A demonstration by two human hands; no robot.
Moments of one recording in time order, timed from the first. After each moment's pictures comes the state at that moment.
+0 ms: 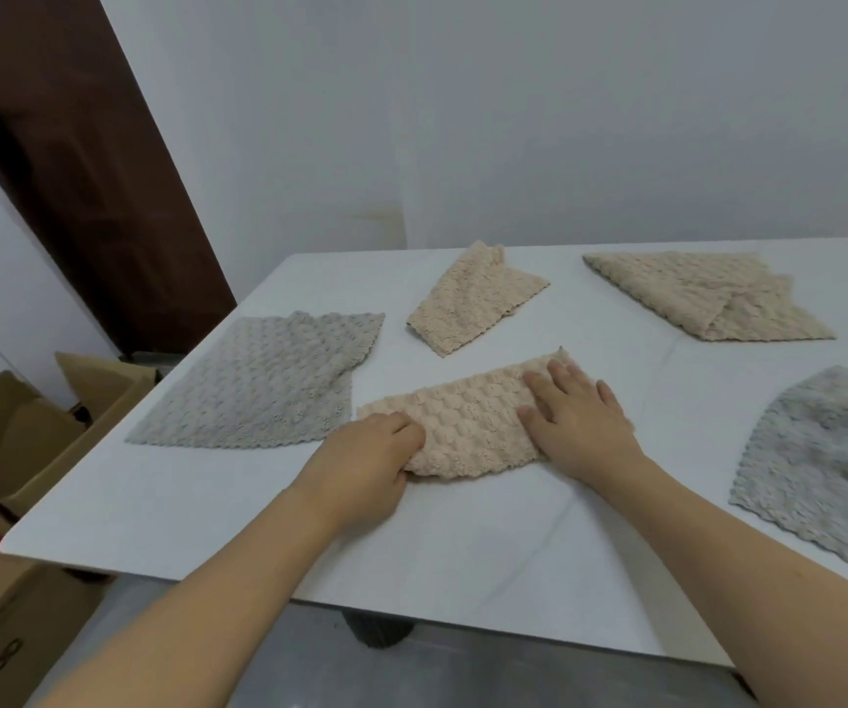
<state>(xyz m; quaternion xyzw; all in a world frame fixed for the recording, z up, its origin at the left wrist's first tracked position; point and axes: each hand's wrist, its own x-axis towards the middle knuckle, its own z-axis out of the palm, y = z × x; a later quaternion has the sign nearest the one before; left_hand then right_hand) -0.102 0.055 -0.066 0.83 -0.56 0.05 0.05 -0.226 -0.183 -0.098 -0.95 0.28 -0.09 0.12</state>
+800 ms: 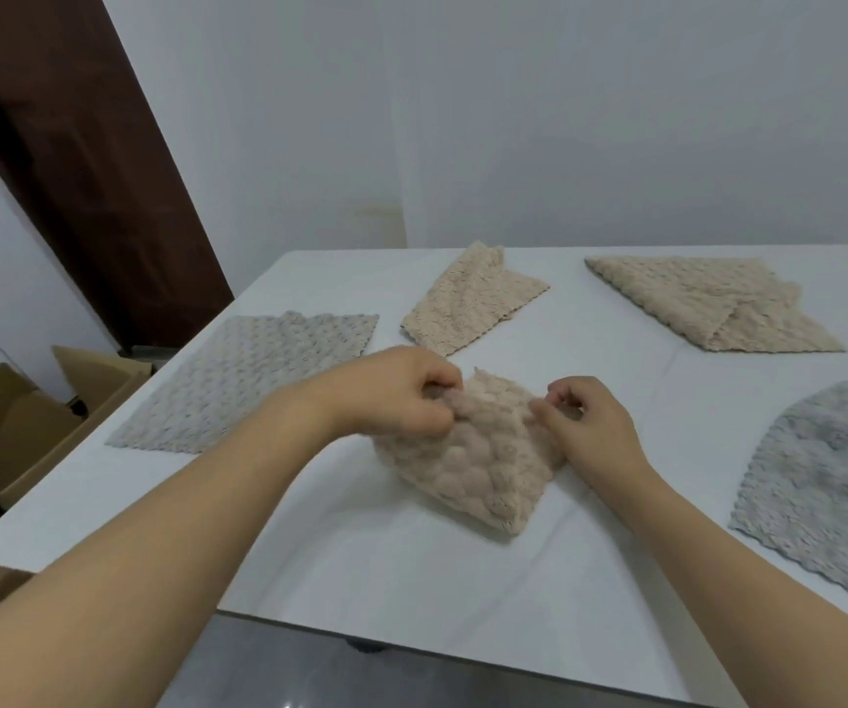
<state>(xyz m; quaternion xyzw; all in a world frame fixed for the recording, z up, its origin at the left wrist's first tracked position) -0.104 0.000 0.026 0.82 -0.52 -0.19 0.16 -0.239 -0.188 -0.089 -0.82 0.28 -0.27 0.42</state>
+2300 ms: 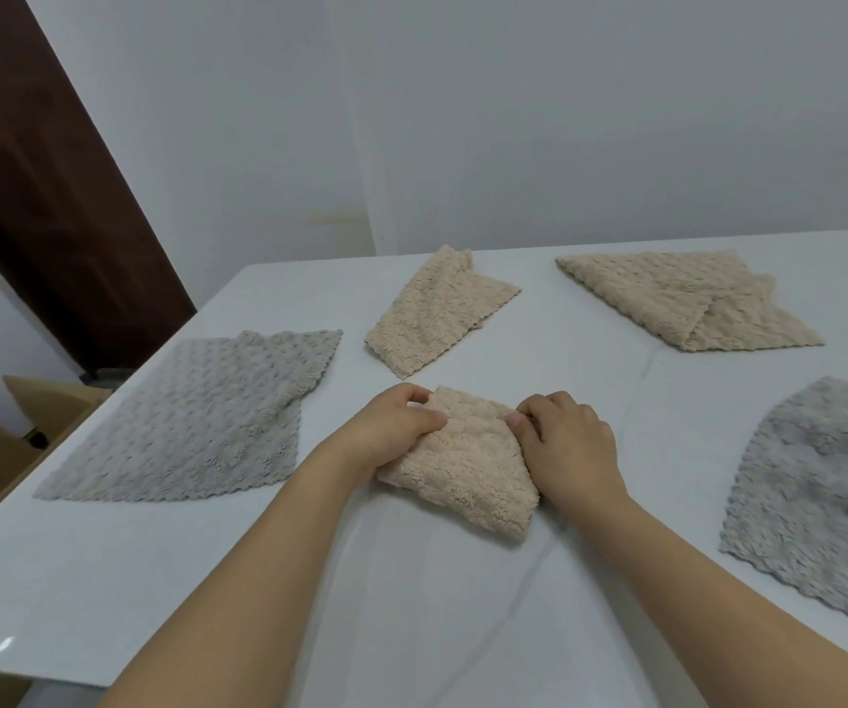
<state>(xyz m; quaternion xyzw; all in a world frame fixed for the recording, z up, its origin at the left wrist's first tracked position) -0.074 -0.061 -0.059 0.80 -0.25 -0.32 0.44 -0.222 -0.200 -0.101 -0.90 0.34 -0.19 0.22</state>
